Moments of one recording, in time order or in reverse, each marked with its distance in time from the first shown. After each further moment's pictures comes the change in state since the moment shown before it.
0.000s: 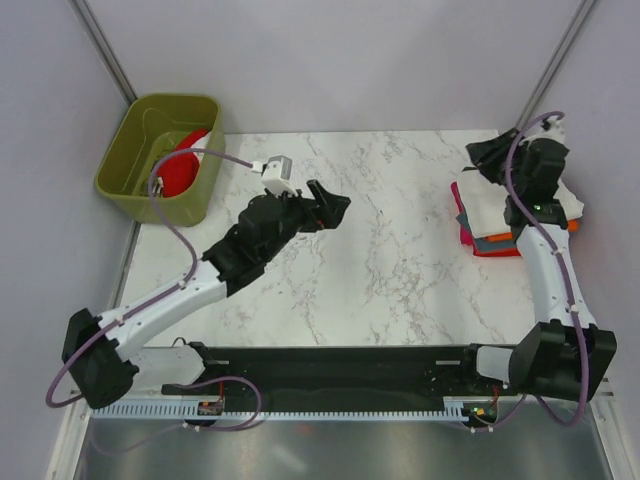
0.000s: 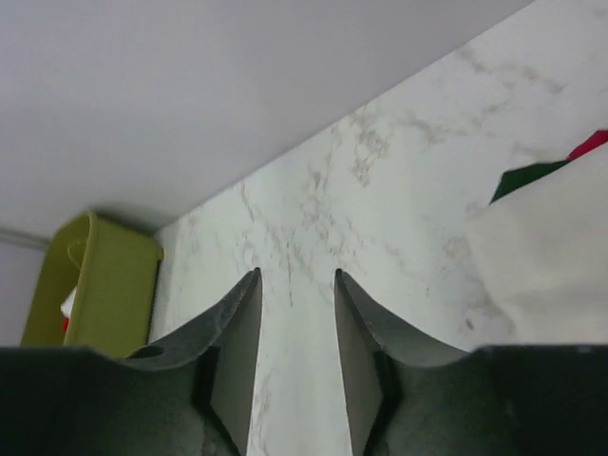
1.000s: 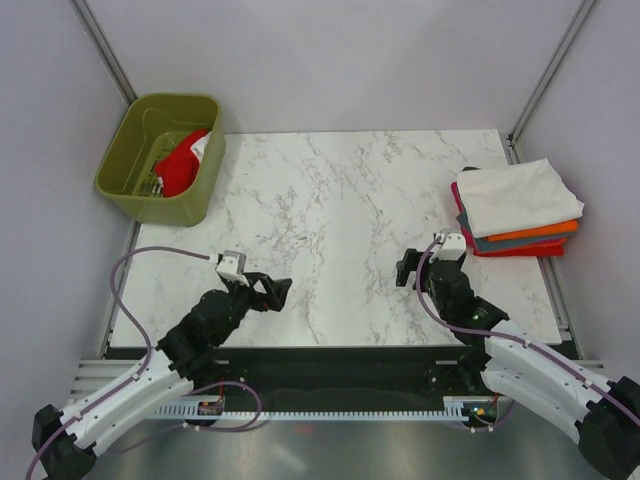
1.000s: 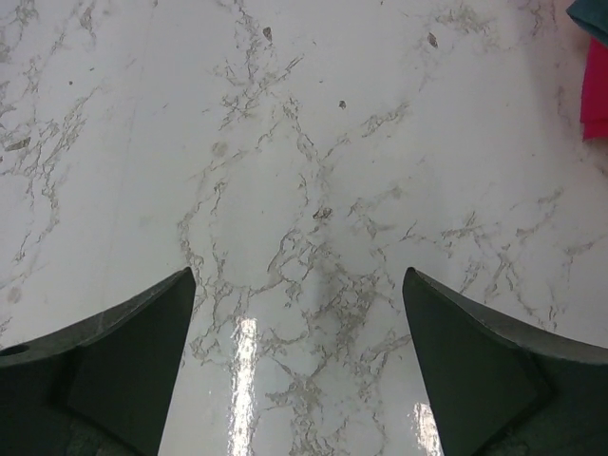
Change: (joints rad) left arm 0.004 -0.855 -0.819 -0.127 -0.095 0.209; right arm 0.852 -0.517 -0.828 0.035 0.695 -0.284
